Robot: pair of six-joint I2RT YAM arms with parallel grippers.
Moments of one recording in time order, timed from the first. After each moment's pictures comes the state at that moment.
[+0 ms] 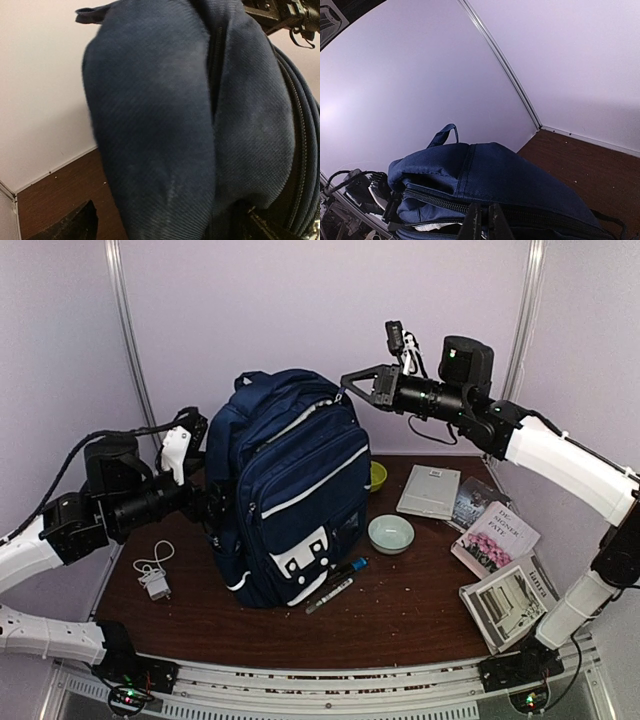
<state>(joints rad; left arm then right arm) -0.89 0.89 0.90 -0.18 -0.21 0.04 0.66 1.54 1.56 0.01 -0.42 0.57</state>
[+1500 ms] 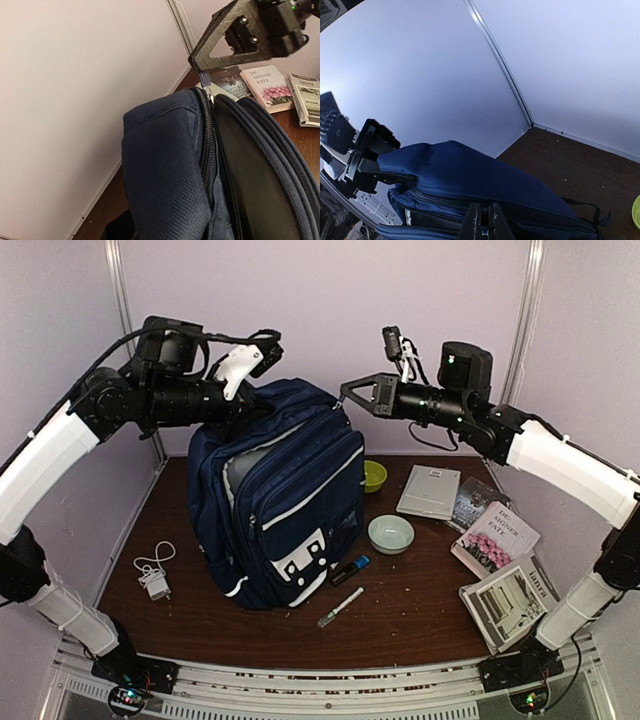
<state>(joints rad) -0.84 1.48 1.85 -0.78 -0.03 0.39 0.69 1.55 1.56 -0.02 -0.40 0.45</state>
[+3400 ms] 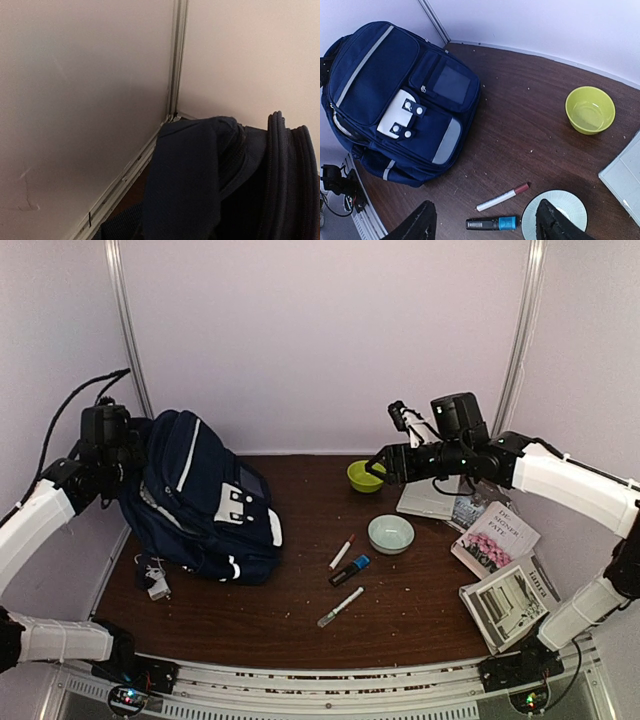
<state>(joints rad) -0.30 1.06 1.06 -0.37 -0.66 -0.33 0.63 1.46 1.30 -0.36 -0.21 0.28</state>
